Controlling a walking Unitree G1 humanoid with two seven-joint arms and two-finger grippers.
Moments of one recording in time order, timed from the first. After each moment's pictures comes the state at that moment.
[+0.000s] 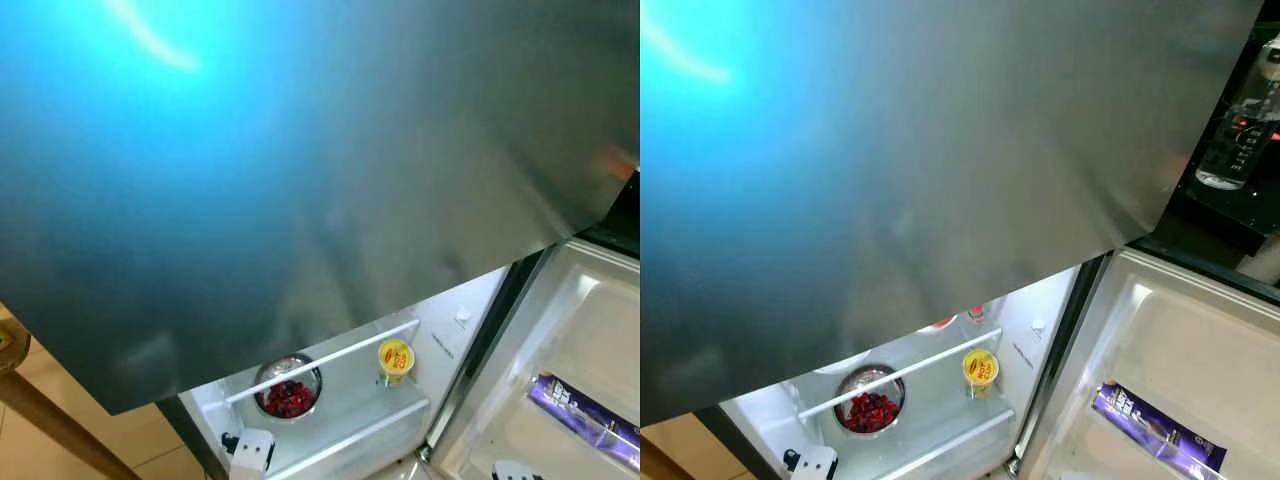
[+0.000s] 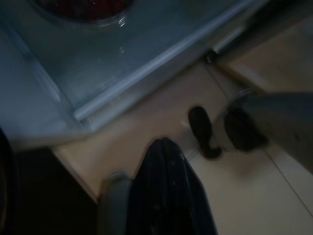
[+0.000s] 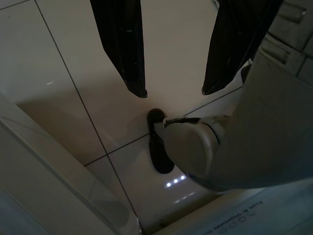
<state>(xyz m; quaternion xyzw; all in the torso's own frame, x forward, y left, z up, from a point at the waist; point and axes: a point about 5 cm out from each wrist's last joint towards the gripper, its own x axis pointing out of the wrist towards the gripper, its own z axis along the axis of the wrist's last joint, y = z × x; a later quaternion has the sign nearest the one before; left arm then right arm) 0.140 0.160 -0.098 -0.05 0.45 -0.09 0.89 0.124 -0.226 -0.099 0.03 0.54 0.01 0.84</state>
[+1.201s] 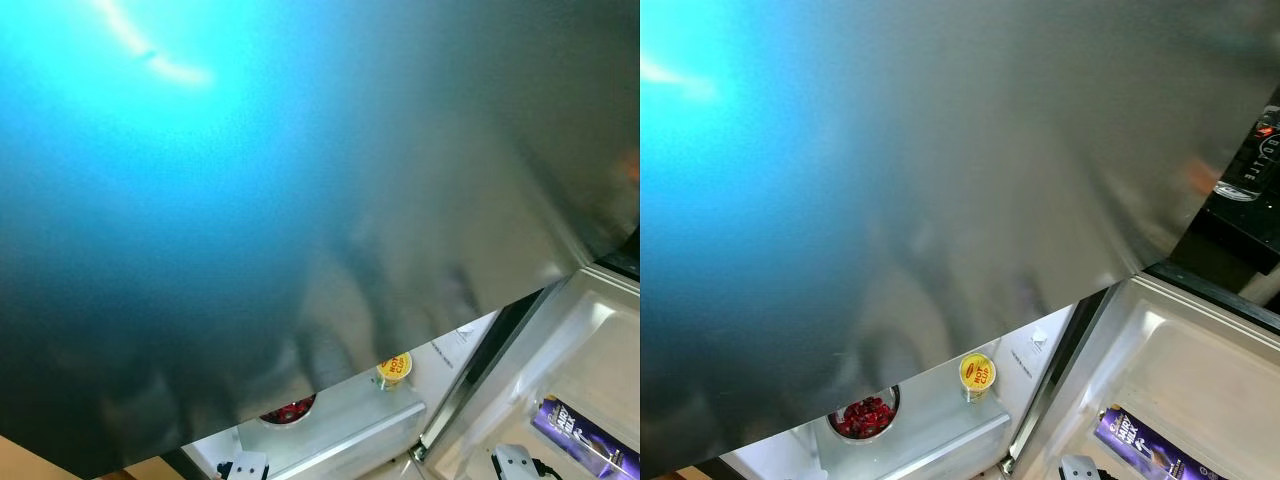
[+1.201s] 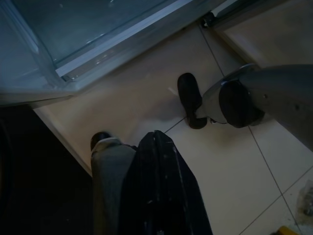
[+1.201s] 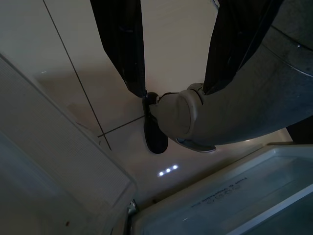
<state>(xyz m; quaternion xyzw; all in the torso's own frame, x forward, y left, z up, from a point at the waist) 0.117 0.163 -0.107 -0.07 0.50 -0.08 0.86 0.141 -0.227 -0.092 0.04 0.51 0.03 0.86</state>
